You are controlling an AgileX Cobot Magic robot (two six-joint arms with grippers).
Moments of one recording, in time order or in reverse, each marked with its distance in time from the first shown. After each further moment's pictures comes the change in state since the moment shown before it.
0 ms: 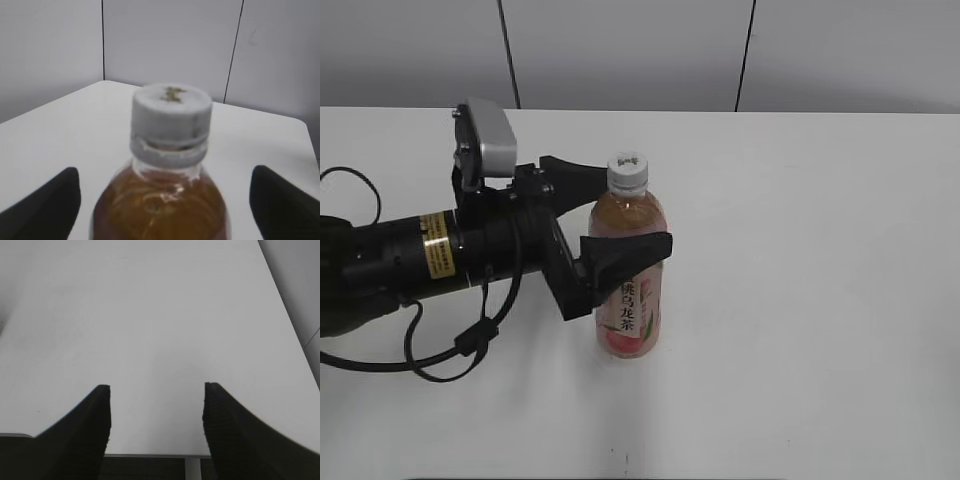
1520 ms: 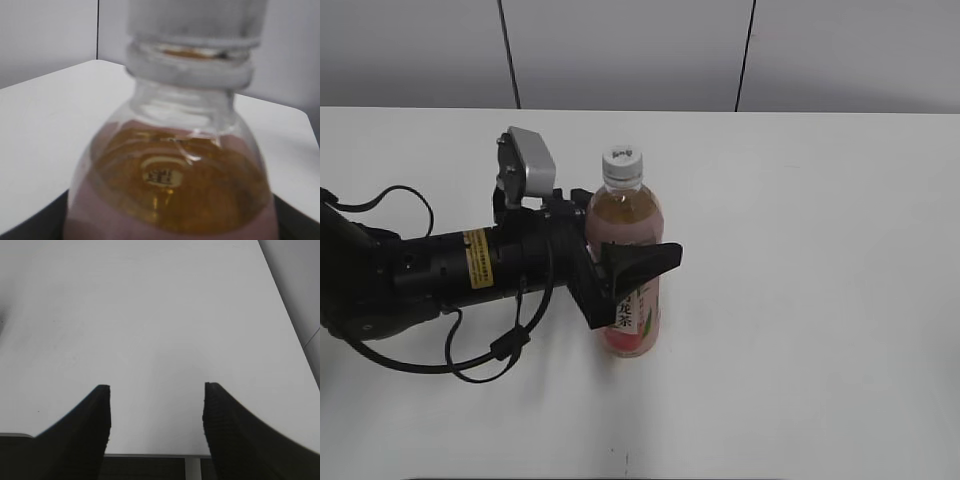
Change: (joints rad) left arm -0.026 0.154 -0.097 -0.002 -0.007 -0.028; right arm 0.000 0.000 0.000 0.000 0.000 0.000
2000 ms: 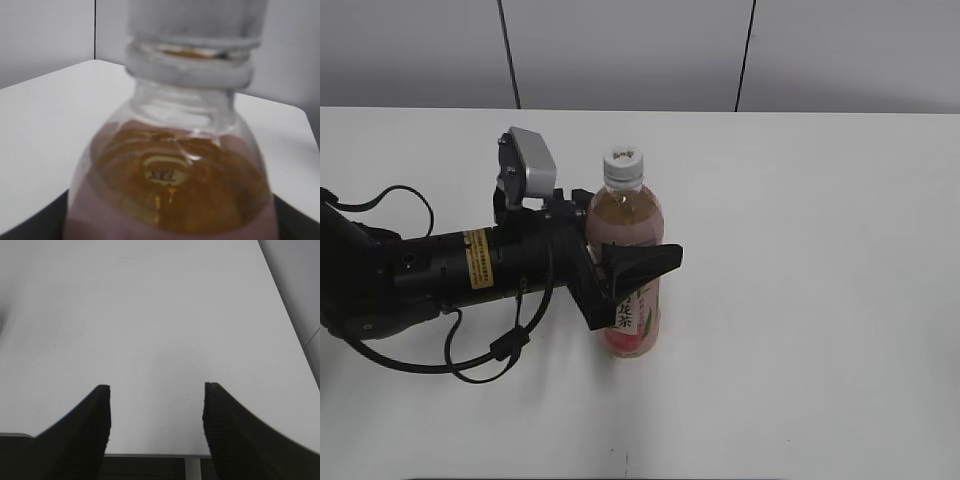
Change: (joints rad) left arm 0.000 0.000 -0.001 0.009 0.000 0.003; right arm 0.000 0.000 0.000 0.000 0.000 0.000
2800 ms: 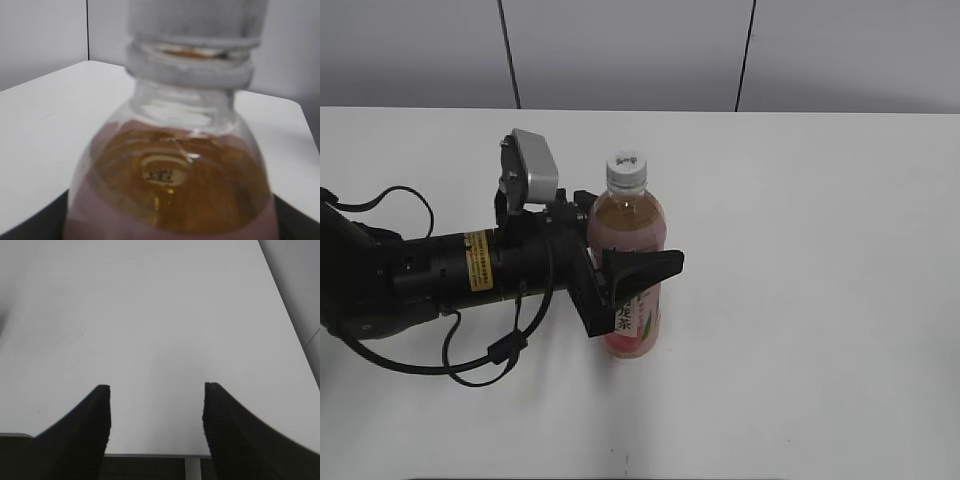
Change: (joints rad) left arm 0.000 0.000 0.000 0.022 -0.001 0.026; right arm 0.000 0.000 0.000 0.000 0.001 0.000
